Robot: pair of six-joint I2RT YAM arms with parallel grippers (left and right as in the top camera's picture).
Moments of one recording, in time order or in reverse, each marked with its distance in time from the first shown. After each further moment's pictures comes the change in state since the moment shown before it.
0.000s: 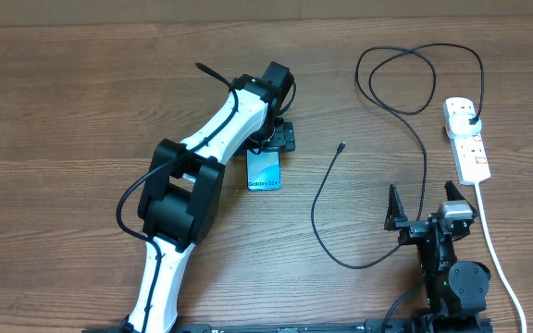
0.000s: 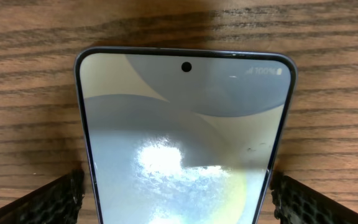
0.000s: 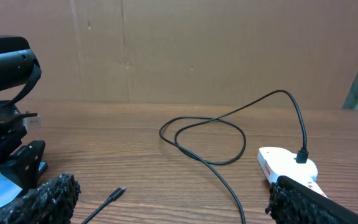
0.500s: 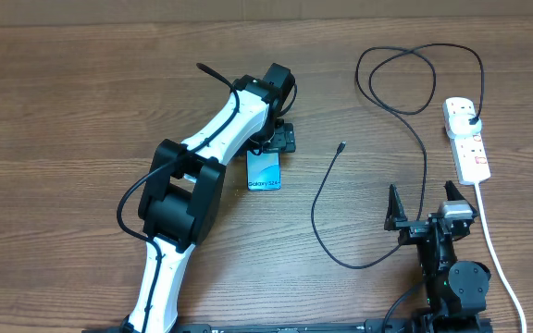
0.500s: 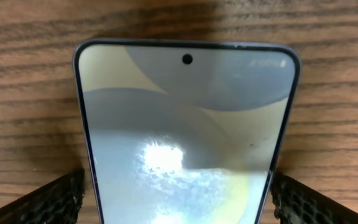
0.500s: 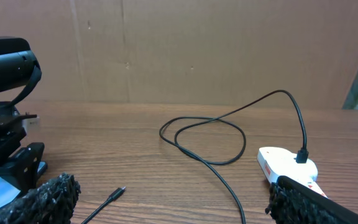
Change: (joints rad) left arm -0.006 -0.002 -0.006 -0.008 -0.008 0.000; right arm 0.000 0.000 0.000 -0.001 0.000 0.000
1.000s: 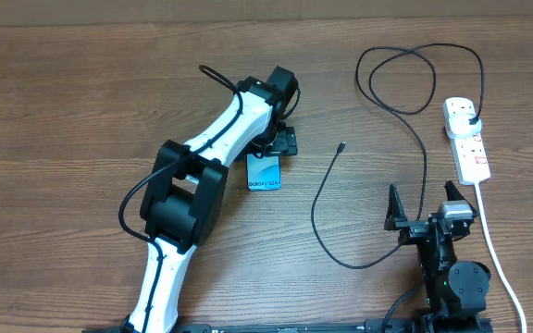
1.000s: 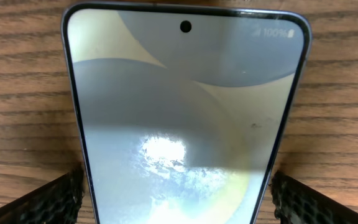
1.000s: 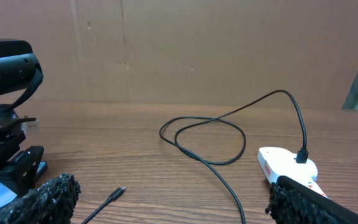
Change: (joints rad) left arm -0.019 0.000 -0.002 -0.026 -0.003 -0.033; right arm 0.000 0.000 0.000 0.000 0.000 0.000
